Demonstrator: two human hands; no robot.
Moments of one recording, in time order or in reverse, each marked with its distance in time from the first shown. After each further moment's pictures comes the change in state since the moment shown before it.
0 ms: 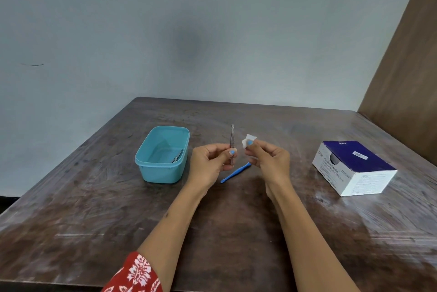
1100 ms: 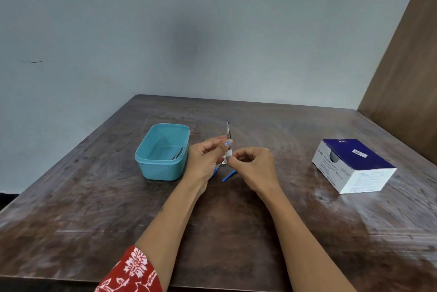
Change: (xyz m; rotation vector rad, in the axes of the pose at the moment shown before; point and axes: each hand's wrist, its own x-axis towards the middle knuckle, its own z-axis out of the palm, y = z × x) left_hand 0.000 0.010 -0.002 -0.147 0.046 -0.063; right_hand -0.015 0.009 0.010 -0.495 -0.247 -0.280
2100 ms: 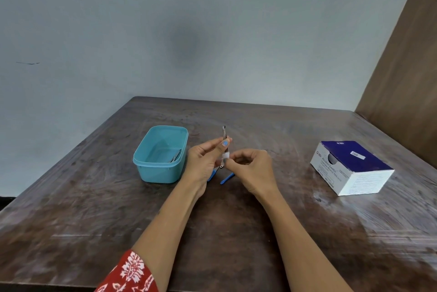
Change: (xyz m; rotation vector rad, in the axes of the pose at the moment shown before) left_hand 0.000 0.001 0.000 -0.060 -0.032 -0.060; right_hand -0.001 -0.003 0.000 0.049 -0.012 -0.023
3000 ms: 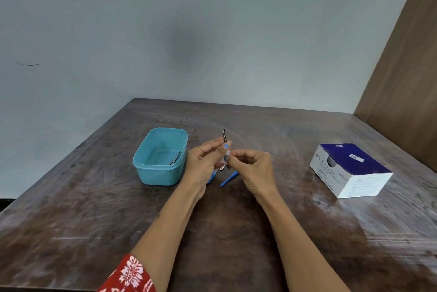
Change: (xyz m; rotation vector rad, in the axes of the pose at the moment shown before) left_hand -0.001 0.003 0.001 0.029 0.009 0.022; right_hand 0.003 -0.002 -0.001 0.165 0.016 0.049
